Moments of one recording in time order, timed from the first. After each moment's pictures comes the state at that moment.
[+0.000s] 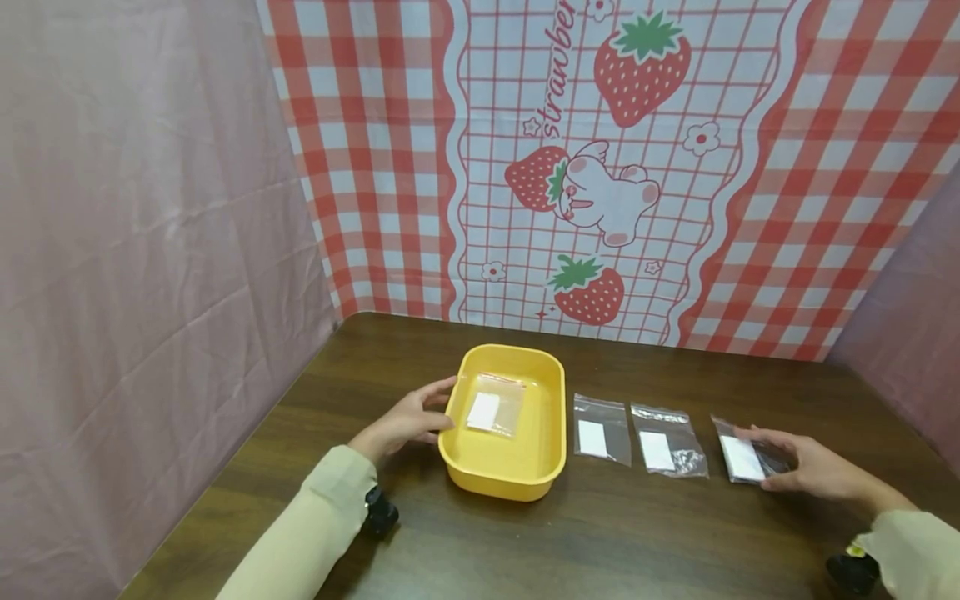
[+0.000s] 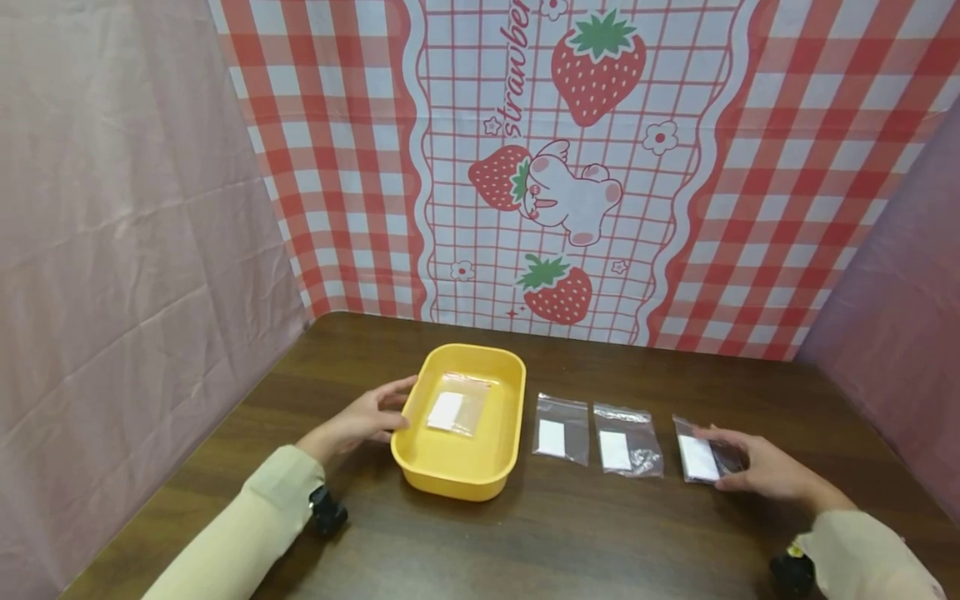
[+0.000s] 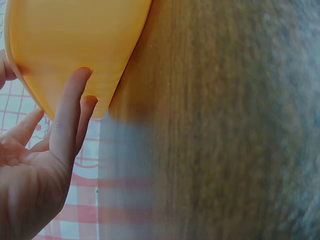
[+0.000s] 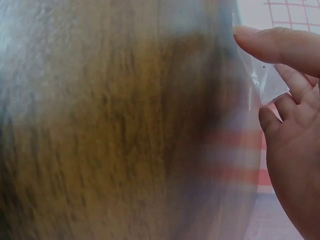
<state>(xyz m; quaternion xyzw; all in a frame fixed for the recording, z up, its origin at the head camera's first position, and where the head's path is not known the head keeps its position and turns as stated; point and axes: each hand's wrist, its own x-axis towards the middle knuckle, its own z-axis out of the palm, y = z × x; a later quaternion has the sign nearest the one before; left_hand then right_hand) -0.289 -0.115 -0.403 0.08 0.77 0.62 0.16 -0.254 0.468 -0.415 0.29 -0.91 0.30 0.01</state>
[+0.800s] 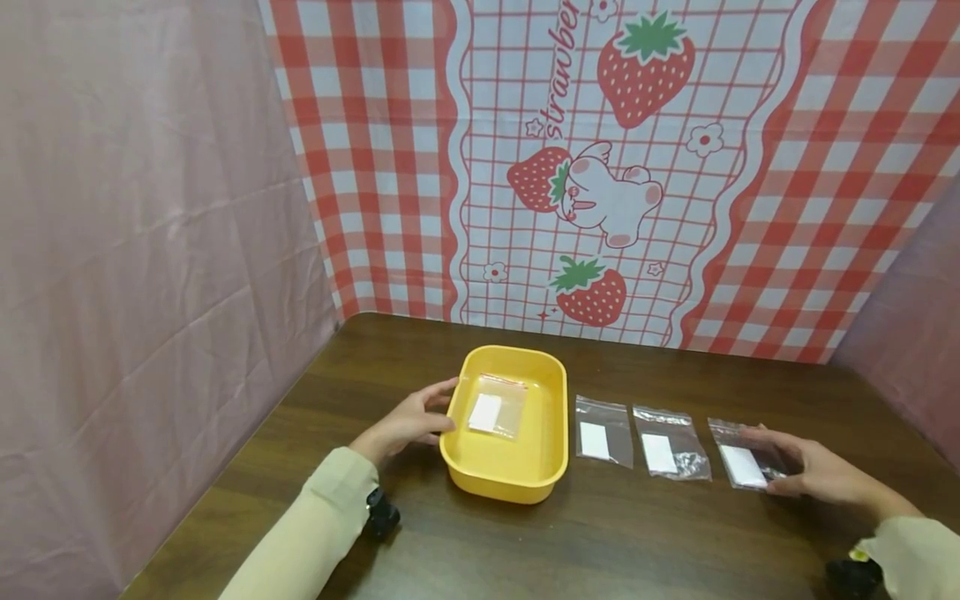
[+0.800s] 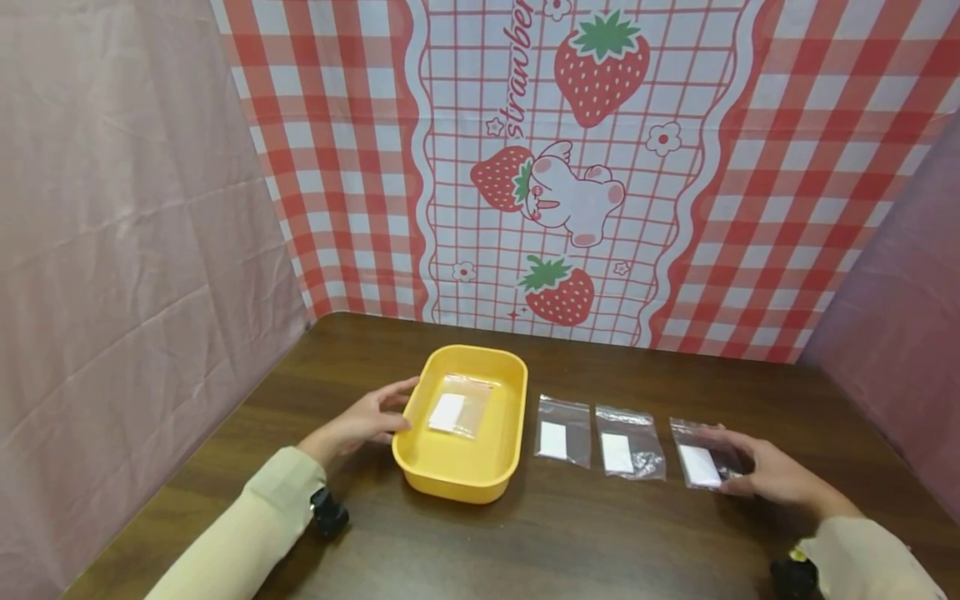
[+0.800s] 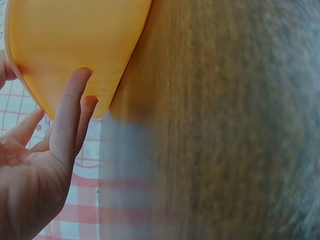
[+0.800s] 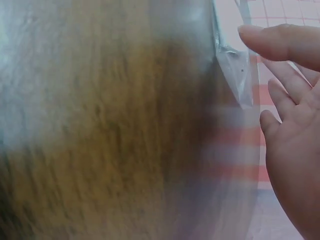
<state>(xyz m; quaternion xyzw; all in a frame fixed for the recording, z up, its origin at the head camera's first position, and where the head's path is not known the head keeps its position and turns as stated) -0.289 -0.114 -0.402 0.08 0.77 0.61 0.16 -0.250 0.465 -0.415 0.26 -0.90 0.34 -0.01</state>
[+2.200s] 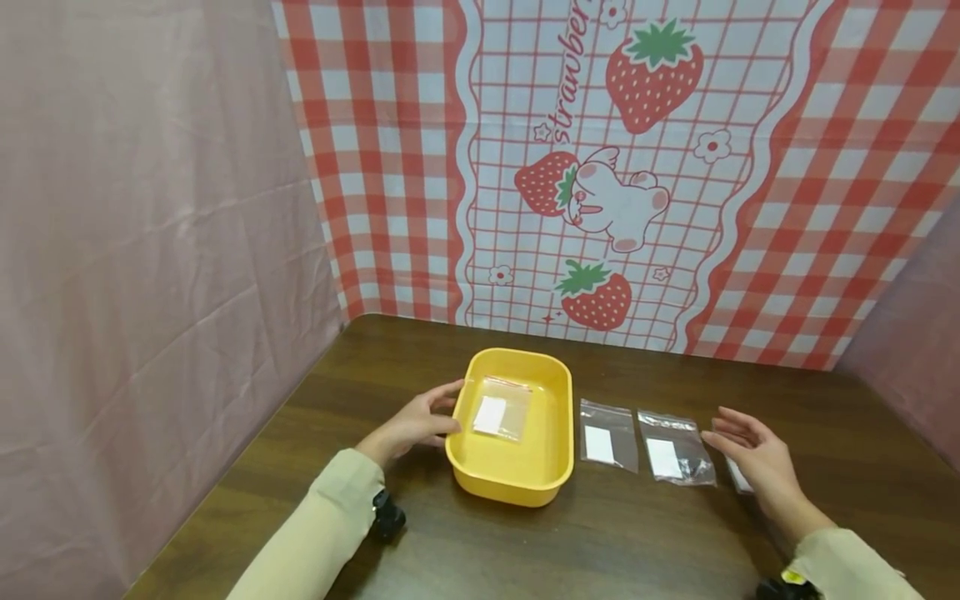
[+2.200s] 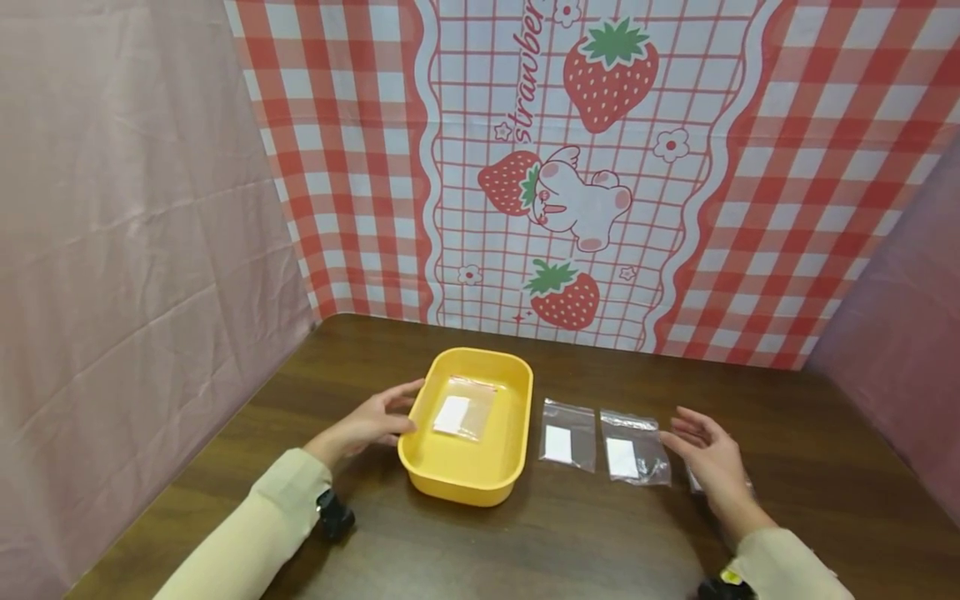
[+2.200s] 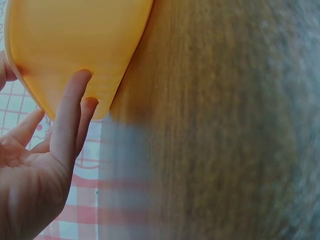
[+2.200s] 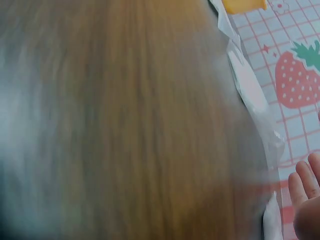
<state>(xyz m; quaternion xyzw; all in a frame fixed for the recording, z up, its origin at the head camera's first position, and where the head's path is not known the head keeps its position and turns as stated) -0.288 -0.114 -0.405 0.09 0.76 0.63 0.15 -0.248 0.361 -0.419 0.02 -0.77 0.62 0.14</state>
